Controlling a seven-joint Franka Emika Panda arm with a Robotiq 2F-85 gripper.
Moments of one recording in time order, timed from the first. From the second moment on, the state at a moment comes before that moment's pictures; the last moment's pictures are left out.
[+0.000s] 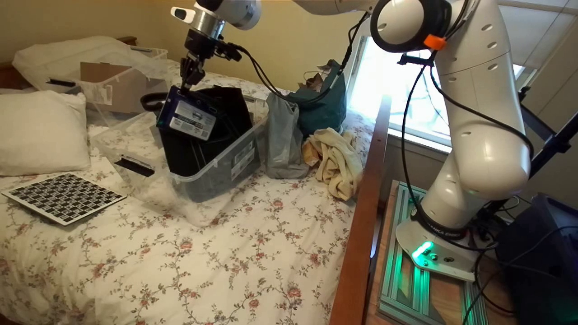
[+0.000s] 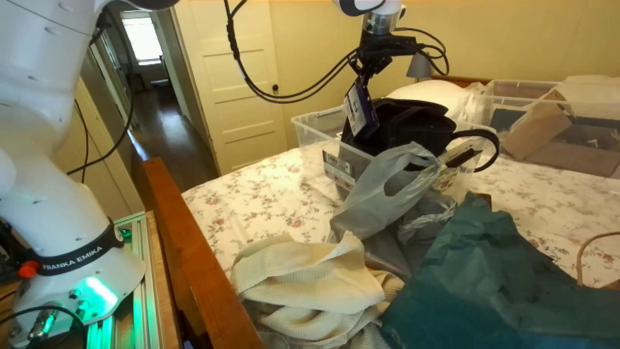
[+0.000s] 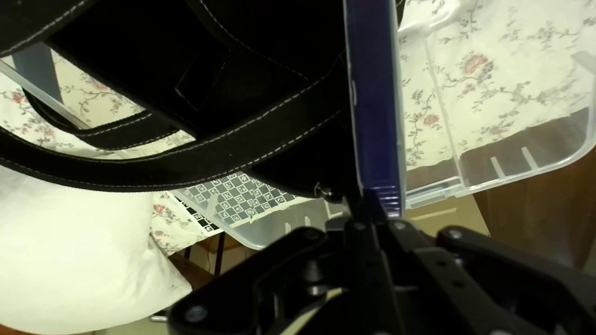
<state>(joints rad) -0.13 0.64 0.12 -1.20 0.42 2.02 -1.27</state>
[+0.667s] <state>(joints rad) -0.18 0.73 0.16 -1.10 0.42 1.99 -1.29</state>
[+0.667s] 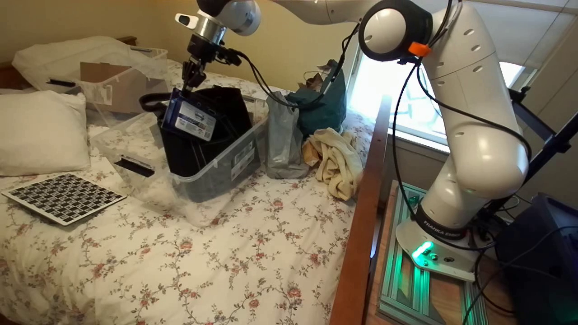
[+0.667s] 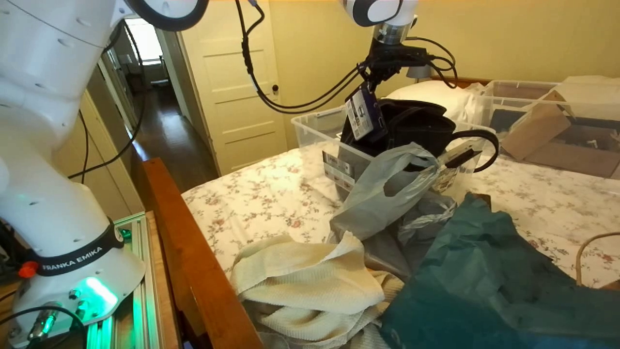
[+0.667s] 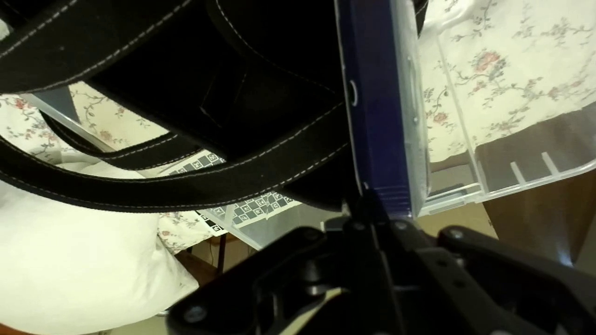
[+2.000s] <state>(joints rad) -0.18 0.81 0.17 -1.00 0.38 1.92 -1.27</state>
